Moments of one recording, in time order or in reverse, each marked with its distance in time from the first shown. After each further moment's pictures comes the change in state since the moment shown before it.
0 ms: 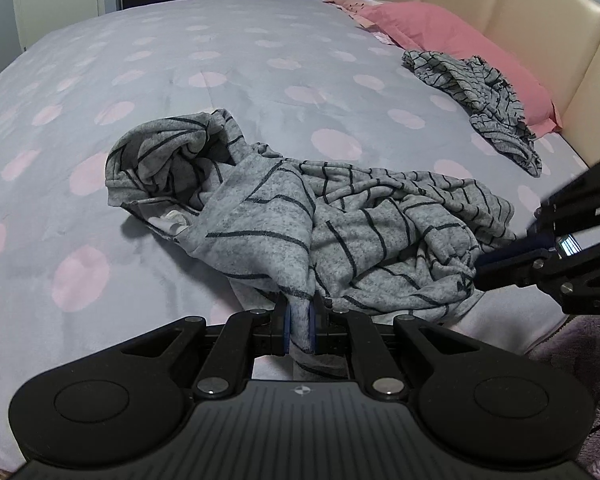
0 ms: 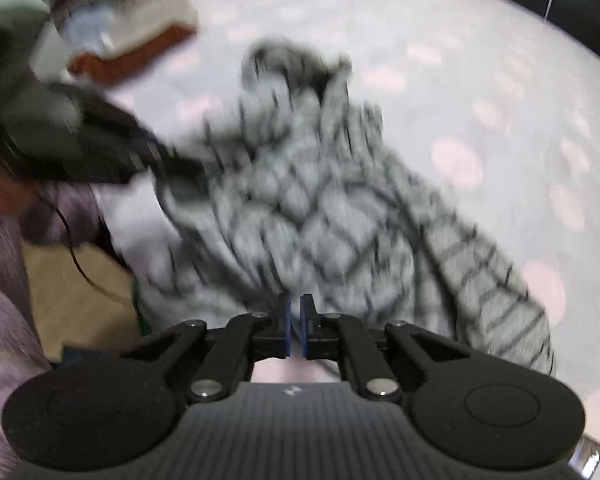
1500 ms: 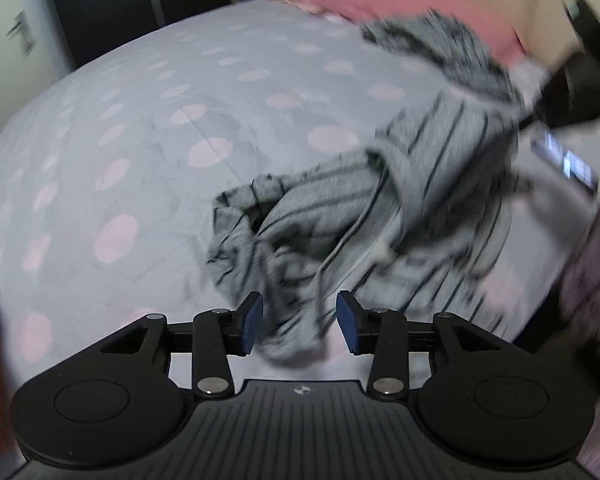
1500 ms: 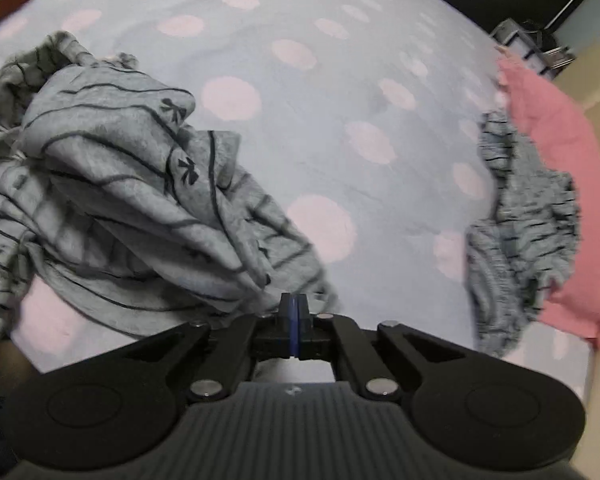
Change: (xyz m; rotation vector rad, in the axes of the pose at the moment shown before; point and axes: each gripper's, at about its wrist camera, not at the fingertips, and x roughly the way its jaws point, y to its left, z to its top) left arm -0.009 0.012 0.021 0.356 0.038 0.065; right arm -0.006 -0.110 -0.025 0.071 0.170 -0.427
